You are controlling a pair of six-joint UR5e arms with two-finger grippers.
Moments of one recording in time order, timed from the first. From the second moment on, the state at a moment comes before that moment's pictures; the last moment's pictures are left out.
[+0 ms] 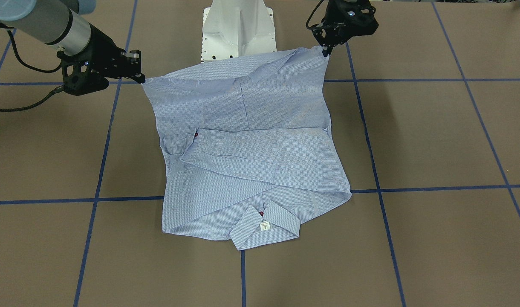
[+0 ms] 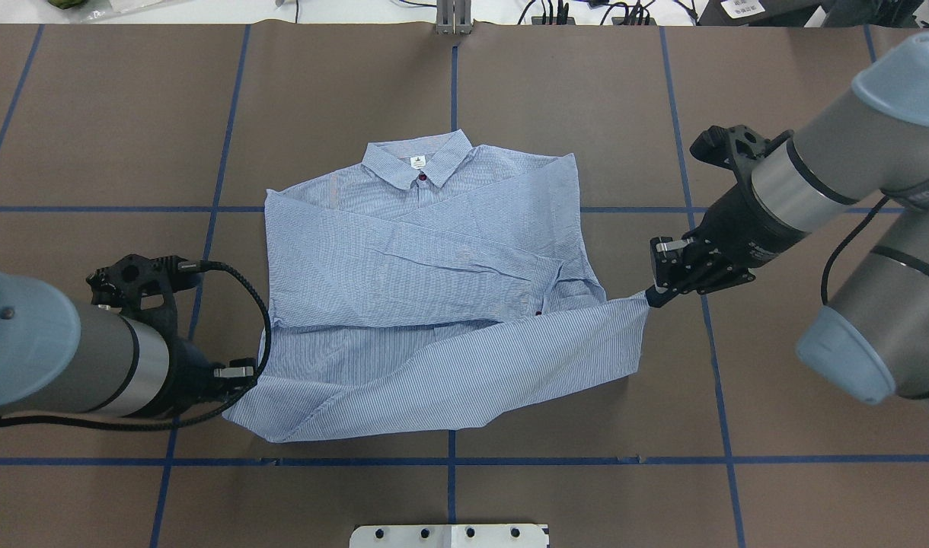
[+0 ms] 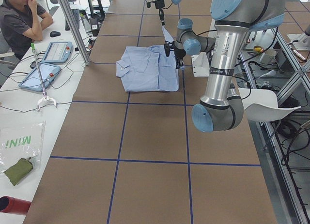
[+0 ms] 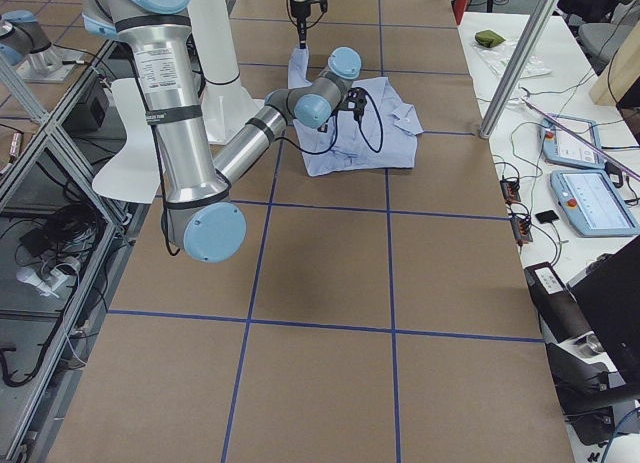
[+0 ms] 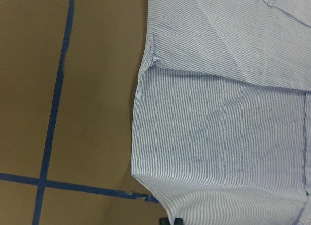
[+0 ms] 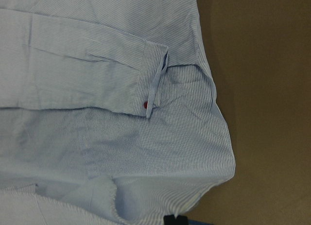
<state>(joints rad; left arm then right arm) -0.44 -1.81 -2.36 -1.36 -1.83 -1.45 0.85 -1.28 2.03 -1.49 2.48 1.09</state>
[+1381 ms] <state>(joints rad) -0.77 -2.02 -1.84 -1.54 -1.83 -1.04 0.94 -0.94 1.55 -1.45 2.44 0.98</state>
